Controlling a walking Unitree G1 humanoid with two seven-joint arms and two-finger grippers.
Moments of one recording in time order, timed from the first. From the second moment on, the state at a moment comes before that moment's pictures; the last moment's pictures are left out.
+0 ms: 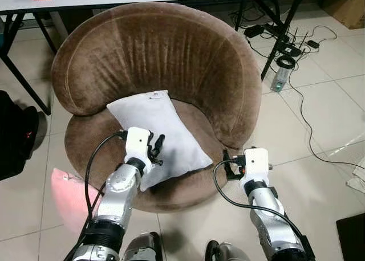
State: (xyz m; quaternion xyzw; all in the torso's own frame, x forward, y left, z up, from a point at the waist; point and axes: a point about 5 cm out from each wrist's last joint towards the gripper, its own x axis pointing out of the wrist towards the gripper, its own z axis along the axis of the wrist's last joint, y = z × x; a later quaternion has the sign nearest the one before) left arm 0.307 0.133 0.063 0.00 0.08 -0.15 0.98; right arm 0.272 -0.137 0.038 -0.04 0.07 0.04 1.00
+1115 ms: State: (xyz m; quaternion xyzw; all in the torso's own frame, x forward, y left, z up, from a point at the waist) left arm 0.308 0.137 0.064 0.00 0.06 -0.17 0.98; right arm 0.280 -0.138 0.045 -0.04 0.06 0.08 0.99
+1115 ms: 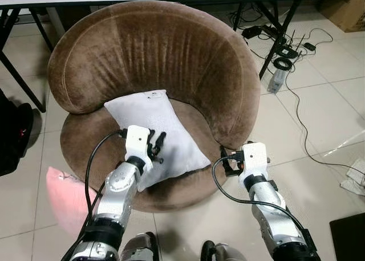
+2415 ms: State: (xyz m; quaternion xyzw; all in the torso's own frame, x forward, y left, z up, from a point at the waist) left arm 0.310 0.134 0.068 0.02 0.04 -0.19 0.98; right arm 0.281 -0.128 0.046 -0.03 0.06 0.09 0.99
